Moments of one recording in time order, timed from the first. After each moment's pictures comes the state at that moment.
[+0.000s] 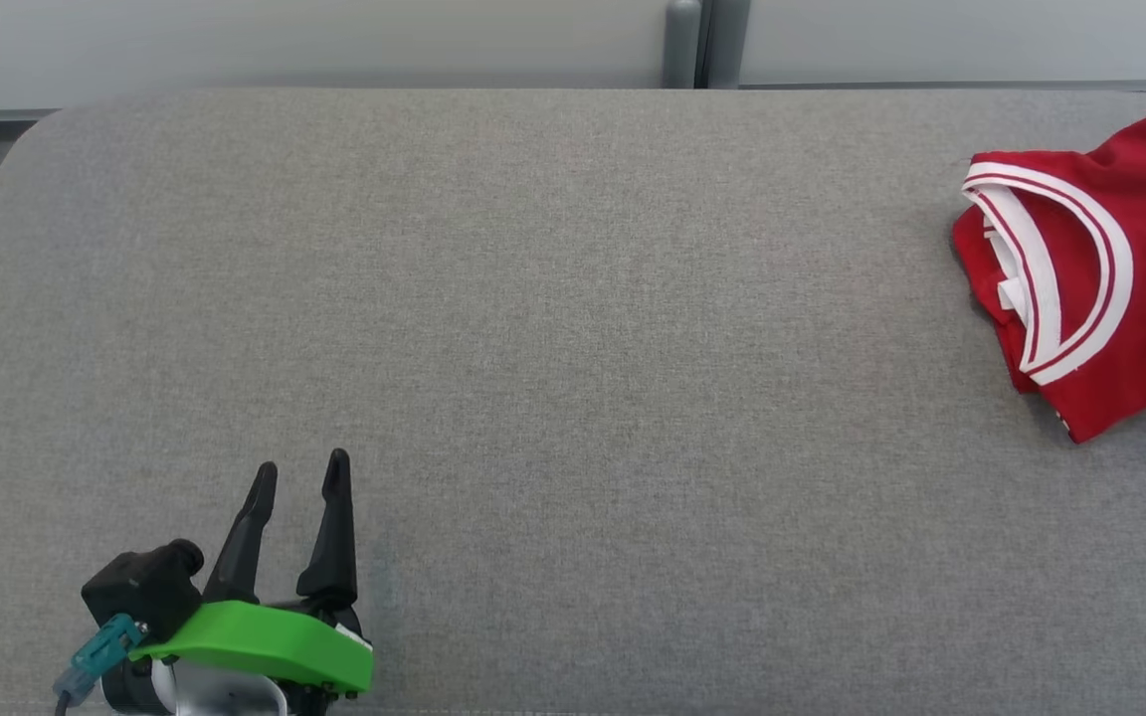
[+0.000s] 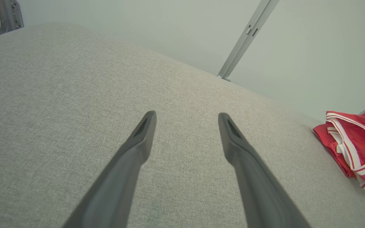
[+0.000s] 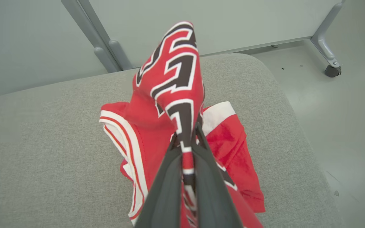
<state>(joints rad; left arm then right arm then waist) 0.05 0.10 -0.26 -0.05 -0.64 0.12 -0.15 -0.84 -0.74 0.71 0.77 1.04 -0.07 0.32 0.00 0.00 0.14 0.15</state>
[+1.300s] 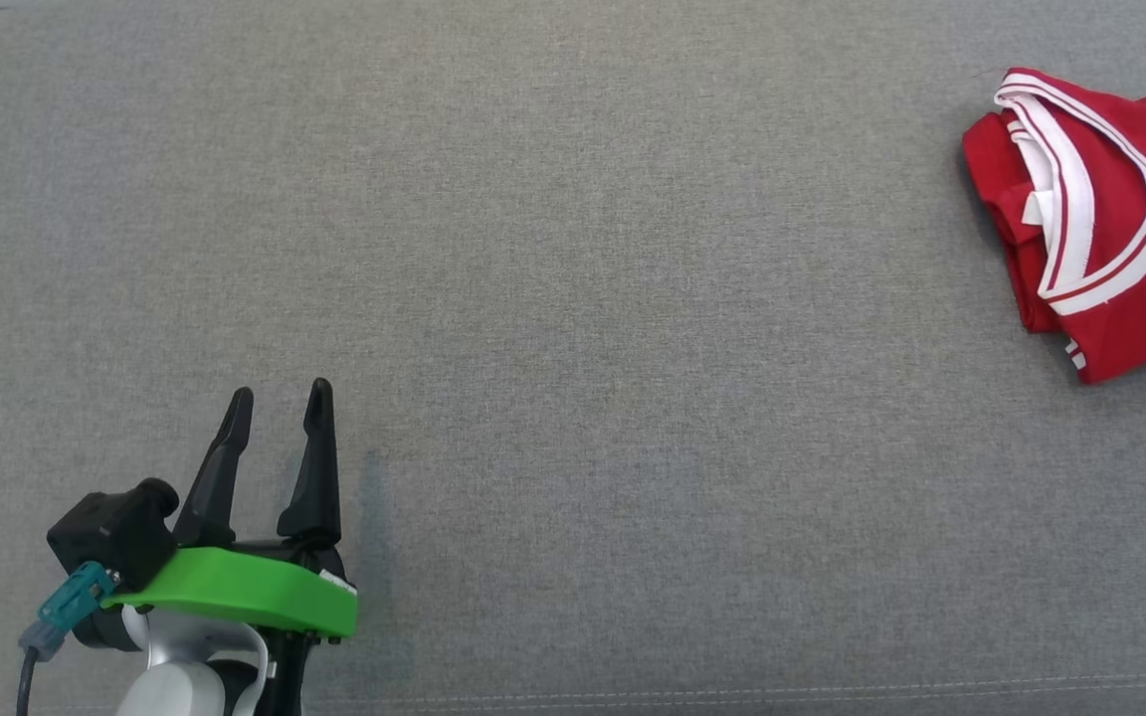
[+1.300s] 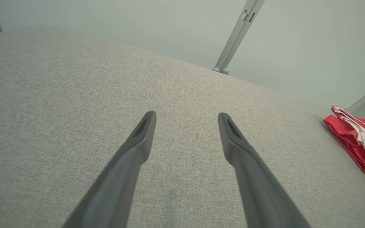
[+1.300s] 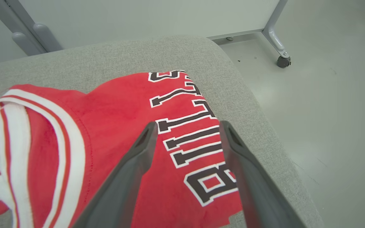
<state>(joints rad) -0.02 0.12 -0.24 -0.12 -0.59 0.12 -0.11 -0.84 -0.70 0.70 0.95 0.93 -0.12 0.10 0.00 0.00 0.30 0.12</state>
